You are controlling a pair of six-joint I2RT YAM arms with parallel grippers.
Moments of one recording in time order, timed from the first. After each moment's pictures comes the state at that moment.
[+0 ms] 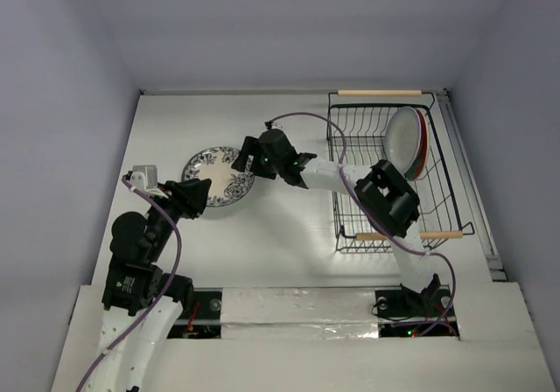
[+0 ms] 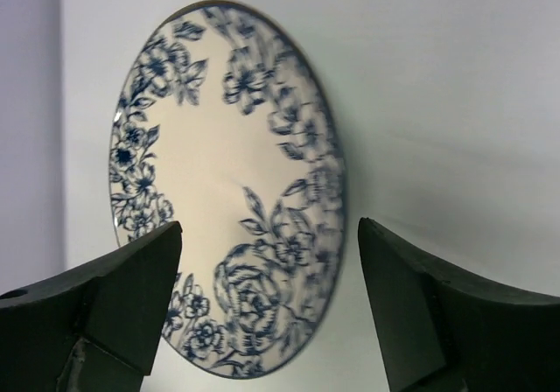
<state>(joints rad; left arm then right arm) -0.22 0.30 0.63 -0.32 0.13 -0.50 0.81 2.16 1.56 0.08 0.00 0.90</state>
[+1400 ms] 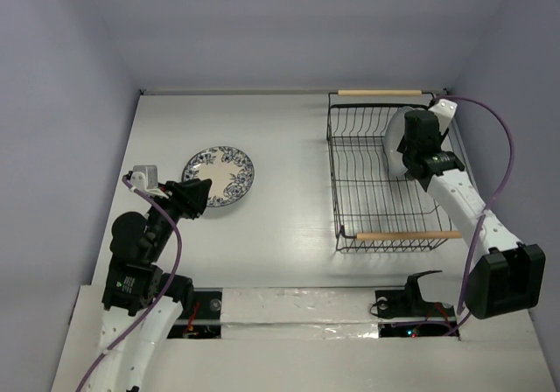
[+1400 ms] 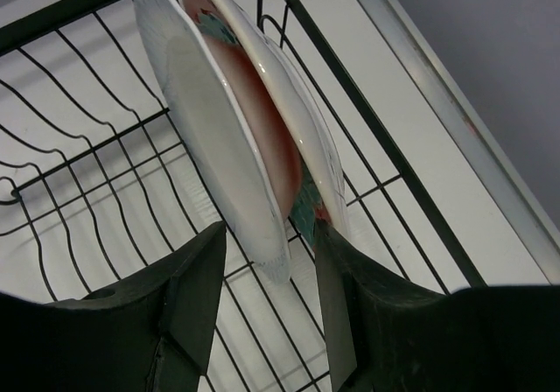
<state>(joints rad) -0.22 0.31 0.63 -0.32 0.14 -0.50 0.19 1.26 1.07 -0.40 0.64 0.38</state>
